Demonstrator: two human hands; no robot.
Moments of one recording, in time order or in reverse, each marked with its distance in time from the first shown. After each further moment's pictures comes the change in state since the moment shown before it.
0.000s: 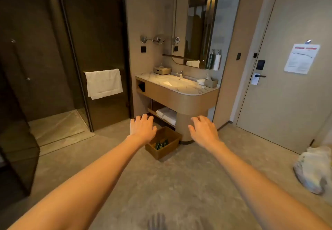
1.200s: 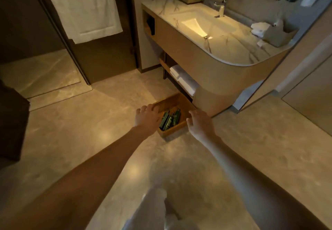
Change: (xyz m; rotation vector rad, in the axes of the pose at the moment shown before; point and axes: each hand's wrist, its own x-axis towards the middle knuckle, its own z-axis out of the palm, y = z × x) left_hand 0.501 -0.043 0.323 0.026 -0.334 -0.109; right_hand 0.512 0.121 0.376 0.049 -0.403 -0.091
